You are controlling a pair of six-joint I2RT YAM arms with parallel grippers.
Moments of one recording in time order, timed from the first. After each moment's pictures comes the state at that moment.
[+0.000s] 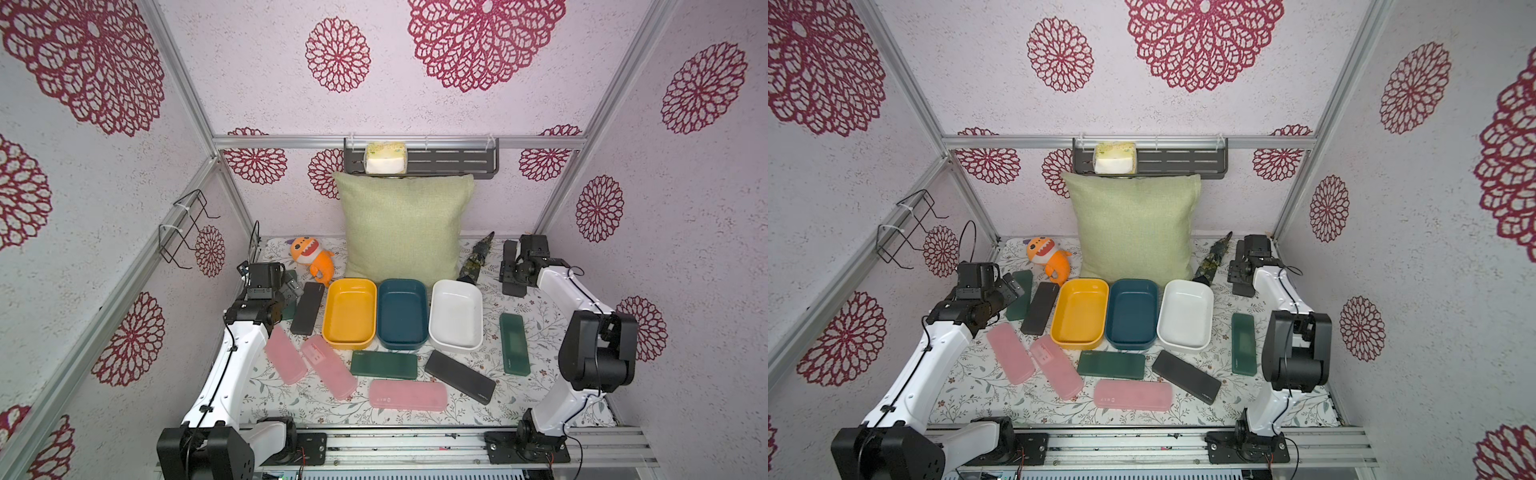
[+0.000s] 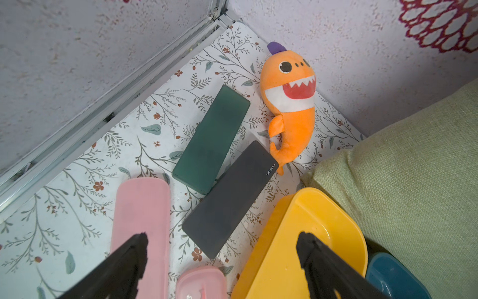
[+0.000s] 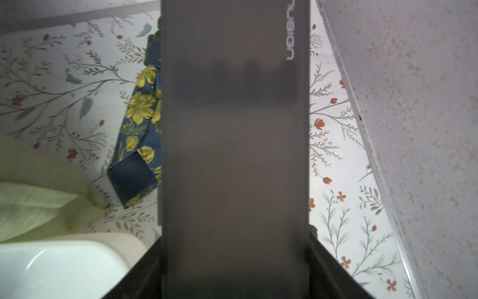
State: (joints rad) left arm 0.02 1.19 1.03 -0.64 -0.24 -0.65; right arm 0.00 1.70 1.32 -0.54 0.14 0.13
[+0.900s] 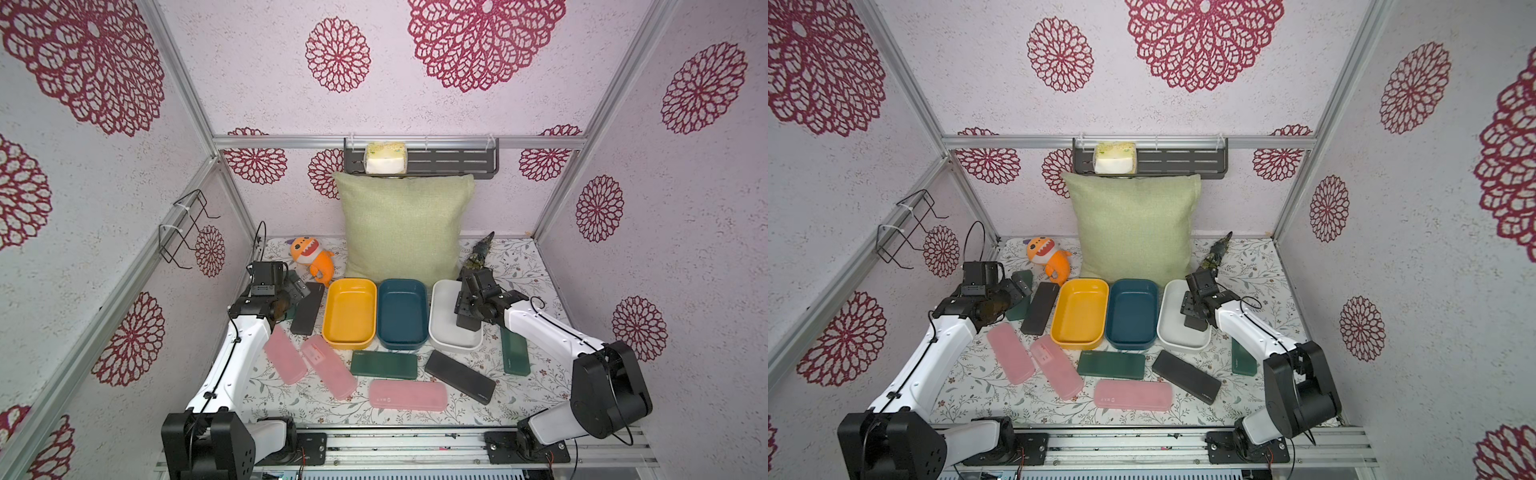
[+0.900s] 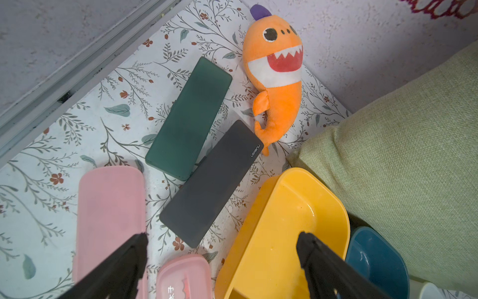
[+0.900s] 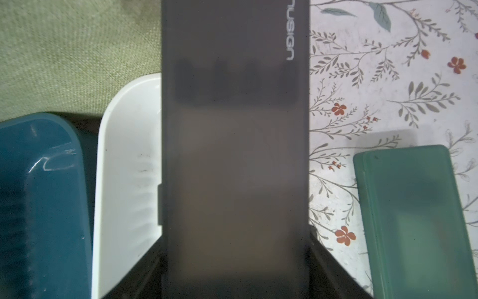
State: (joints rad) left arm 0.02 1.24 1.03 -0.62 -0.12 -0.65; right arm 0.42 1.49 1.00 -0.53 0.25 0.62
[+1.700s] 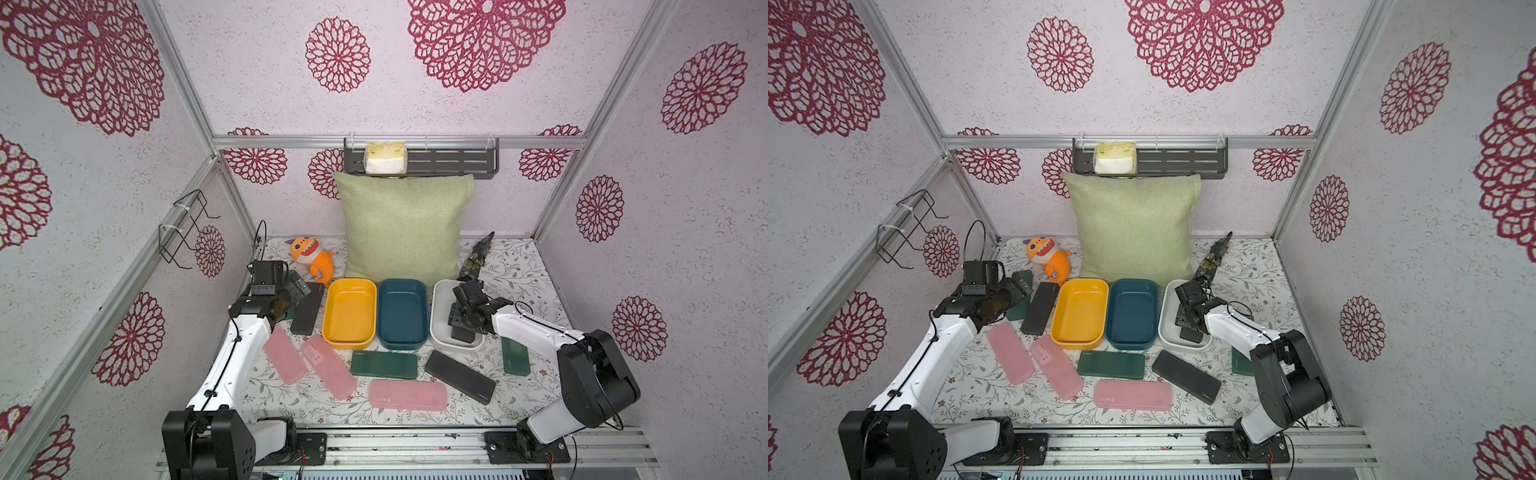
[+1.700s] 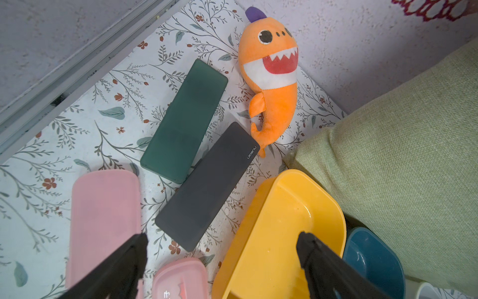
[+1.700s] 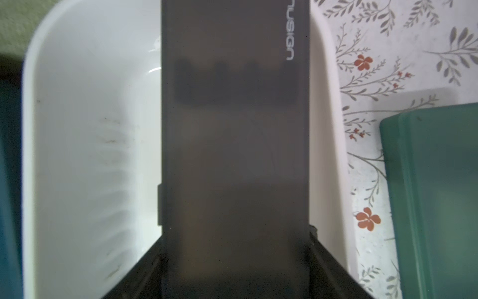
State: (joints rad) left arm 0.02 1.25 1.03 -0.60 -0.11 -0.65; right arm 0.48 1.57 0.94 -0.50 0.28 0.67
